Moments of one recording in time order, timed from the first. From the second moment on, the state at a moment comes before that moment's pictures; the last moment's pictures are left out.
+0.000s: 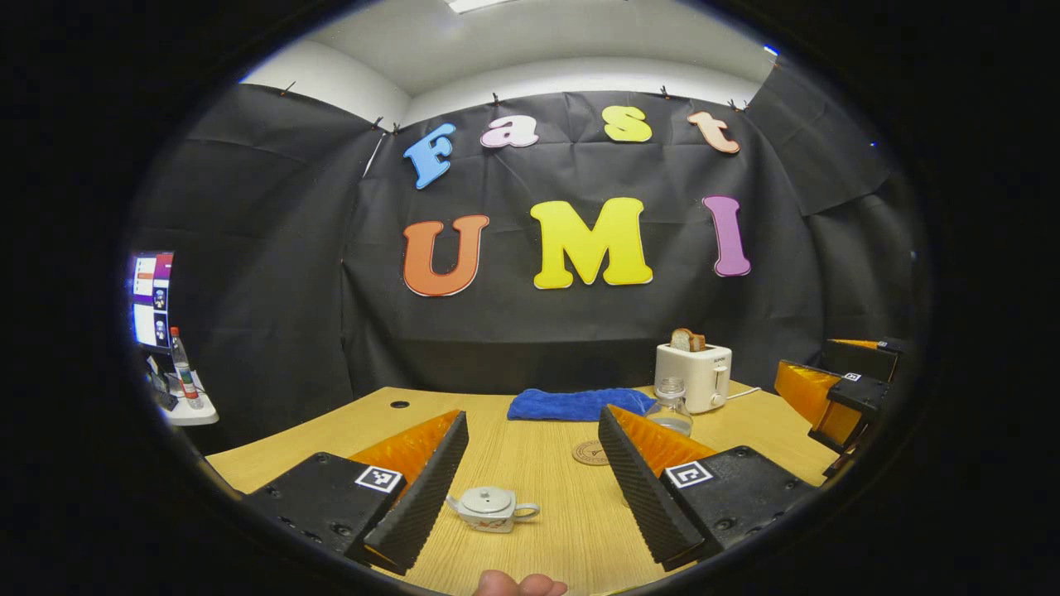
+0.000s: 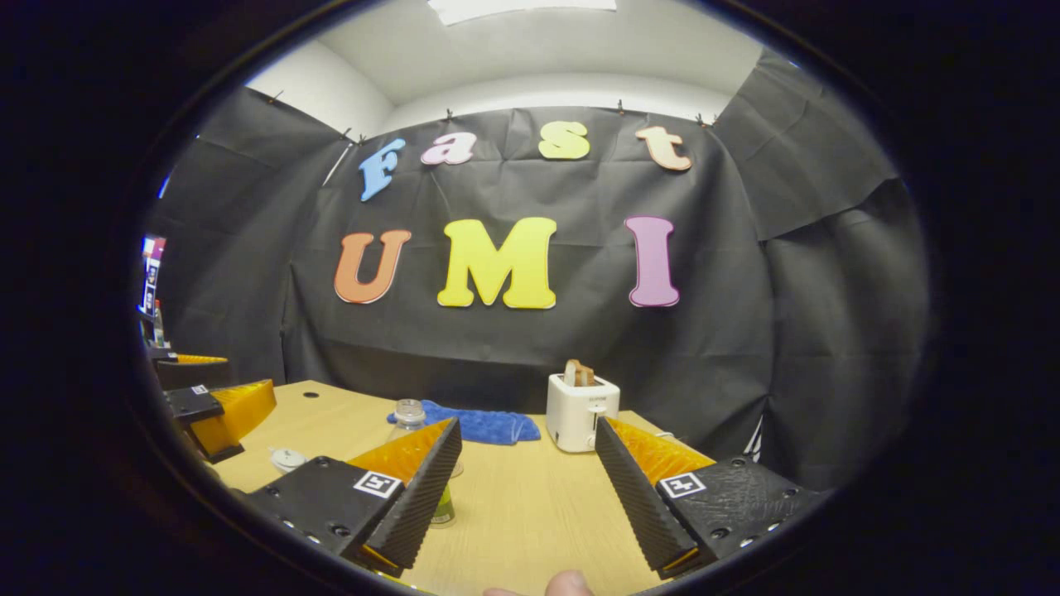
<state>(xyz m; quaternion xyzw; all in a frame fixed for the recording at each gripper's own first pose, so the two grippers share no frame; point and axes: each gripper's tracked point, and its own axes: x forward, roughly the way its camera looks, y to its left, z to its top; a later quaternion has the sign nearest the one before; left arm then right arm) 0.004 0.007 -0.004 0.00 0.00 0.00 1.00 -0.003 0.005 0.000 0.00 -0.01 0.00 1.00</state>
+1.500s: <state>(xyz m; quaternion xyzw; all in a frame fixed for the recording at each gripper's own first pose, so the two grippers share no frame) 0.018 0.050 -0.108 0.00 0.15 0.03 0.99 0.016 -0.037 -0.069 0.01 0.03 0.01 1.00</state>
